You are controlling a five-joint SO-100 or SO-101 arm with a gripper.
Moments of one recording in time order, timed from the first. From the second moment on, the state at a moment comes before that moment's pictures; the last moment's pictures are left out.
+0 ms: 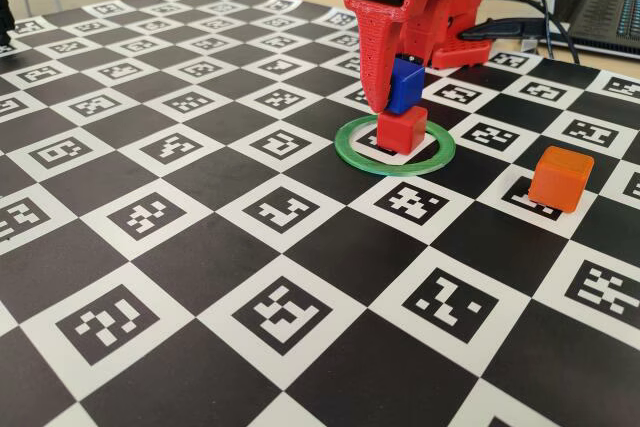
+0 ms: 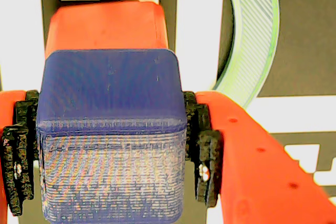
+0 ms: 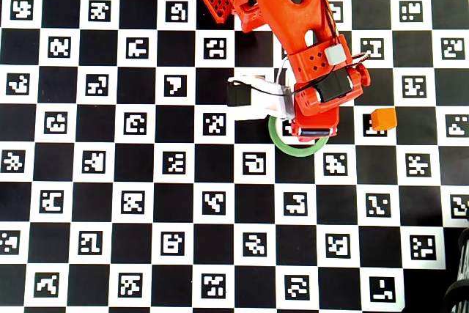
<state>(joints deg) -23.3 91.9 109.2 72.9 22.3</state>
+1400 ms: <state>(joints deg) -24.3 92.0 111.9 70.9 23.6</state>
